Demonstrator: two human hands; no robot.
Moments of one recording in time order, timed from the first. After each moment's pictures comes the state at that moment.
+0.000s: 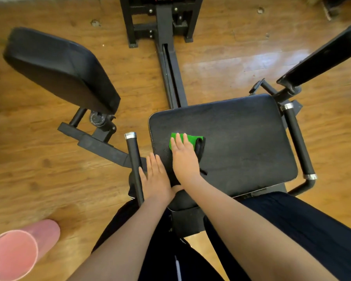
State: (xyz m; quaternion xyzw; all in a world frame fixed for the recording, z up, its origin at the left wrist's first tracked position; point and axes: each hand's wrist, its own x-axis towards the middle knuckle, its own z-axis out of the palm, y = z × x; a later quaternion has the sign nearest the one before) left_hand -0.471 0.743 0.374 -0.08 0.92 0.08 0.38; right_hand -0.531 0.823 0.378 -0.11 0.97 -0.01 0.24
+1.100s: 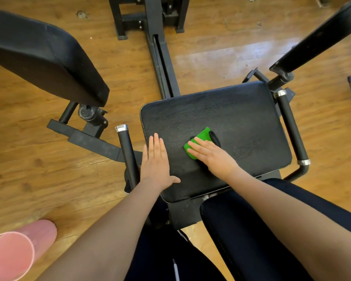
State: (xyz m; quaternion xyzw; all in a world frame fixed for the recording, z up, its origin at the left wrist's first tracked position) left_hand -0.488 0.742 0.375 0.06 0.93 0.02 0.35; right_hand -0.517 0.942 0.369 -0.38 0.90 0.02 0.21
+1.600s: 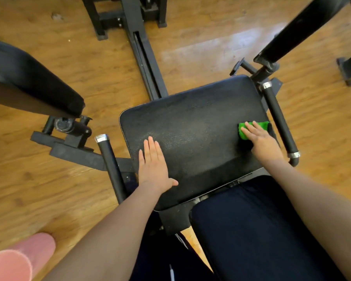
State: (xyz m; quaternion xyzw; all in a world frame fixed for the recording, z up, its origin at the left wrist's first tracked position) left_hand -0.502 0.779 0.371 0.07 0.92 -0.01 0.39; right_hand -0.532 1.092 0.378 0.00 0.97 0.00 0.23
